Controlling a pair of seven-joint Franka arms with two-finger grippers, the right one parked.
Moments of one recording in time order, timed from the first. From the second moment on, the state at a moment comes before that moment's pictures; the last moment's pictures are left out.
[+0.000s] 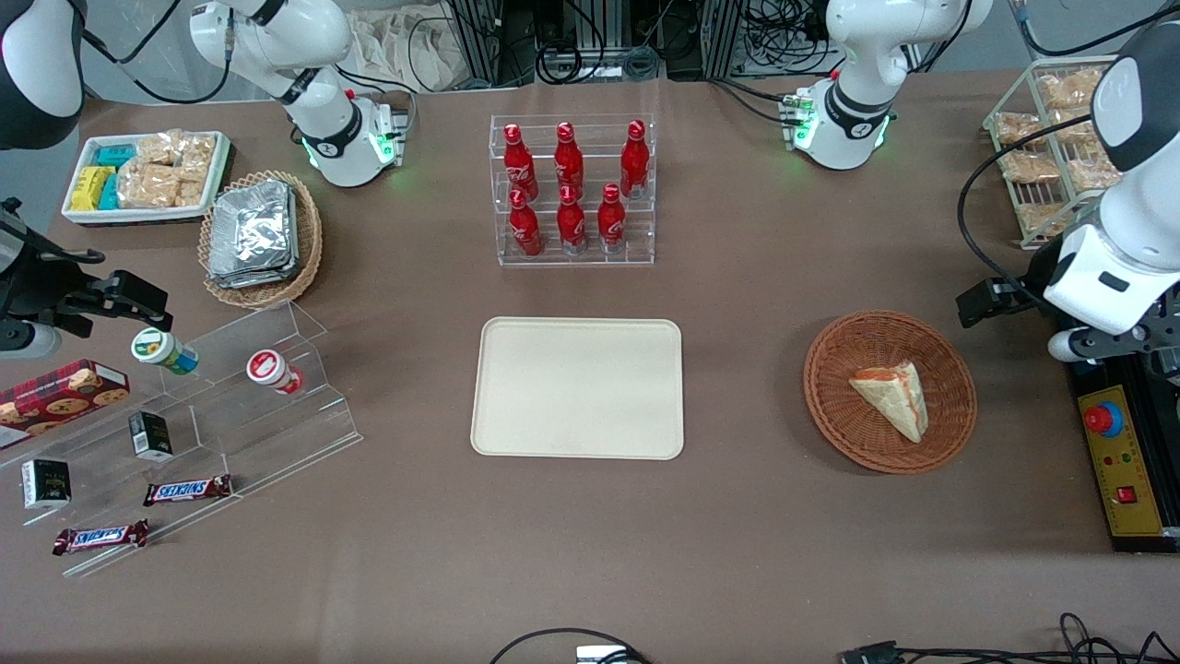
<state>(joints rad) 0.07 0.08 -0.15 -1.61 0.05 1.65 -0.21</state>
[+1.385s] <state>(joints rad) 0.11 0.18 -0.15 -1.92 0.04 2.06 -0.36</state>
